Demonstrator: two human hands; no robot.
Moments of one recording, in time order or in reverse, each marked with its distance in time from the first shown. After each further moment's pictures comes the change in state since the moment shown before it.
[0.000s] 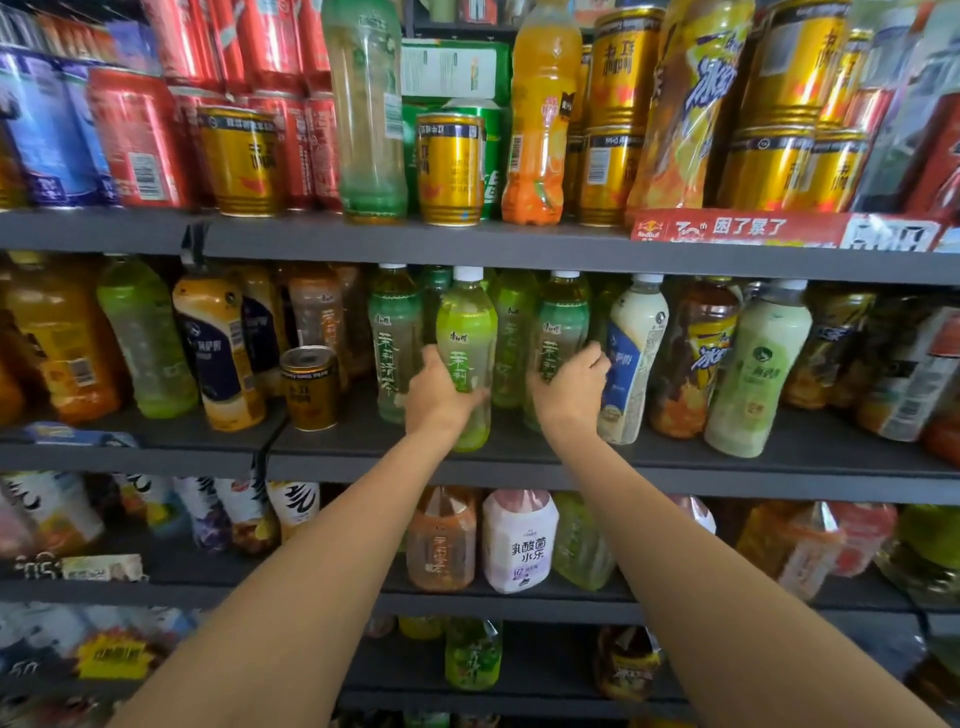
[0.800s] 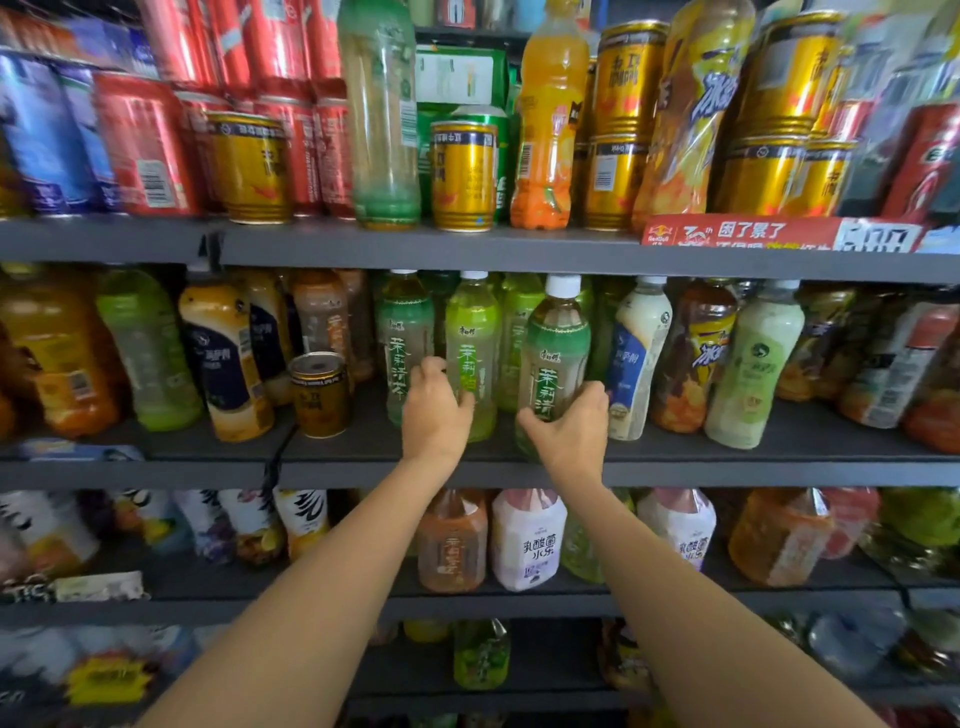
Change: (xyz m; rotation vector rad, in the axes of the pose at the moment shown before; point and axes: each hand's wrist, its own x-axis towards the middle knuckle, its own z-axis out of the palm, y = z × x) left_hand -0.003 -0.028 -0.010 -0.005 0.088 0.177; right_hand -0.045 0.011 0.004 0.064 0.048 -0.009
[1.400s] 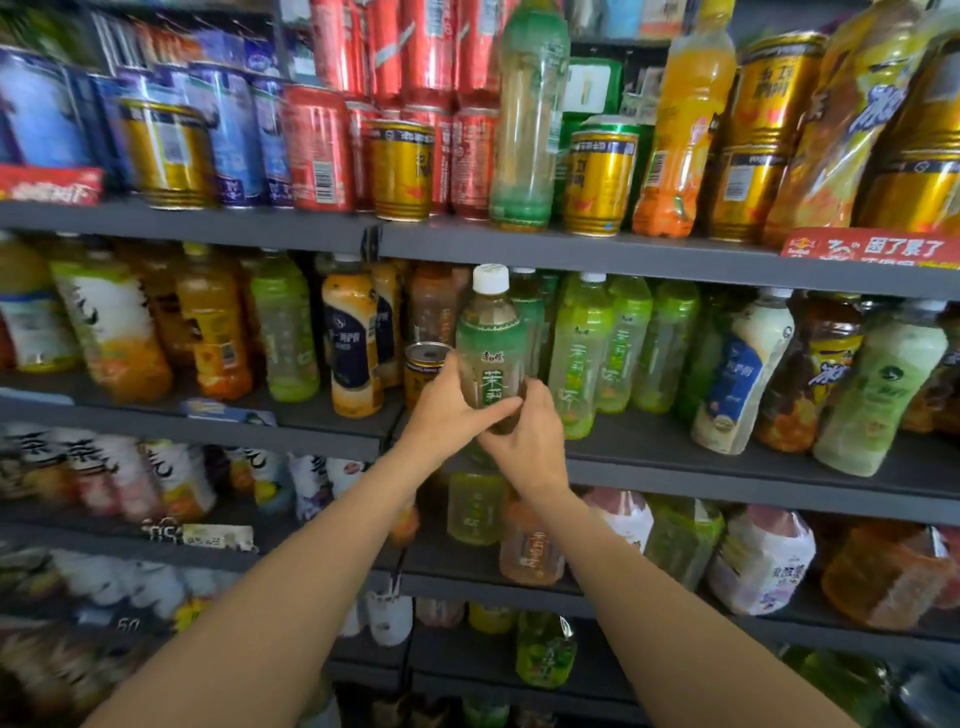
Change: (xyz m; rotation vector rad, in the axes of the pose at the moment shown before) left_hand -0.006 -0.062 -0.102 -0.239 -0.197 0.052; right_hand -0.076 -0.073 0.085 0.026 -0.326 -0.353
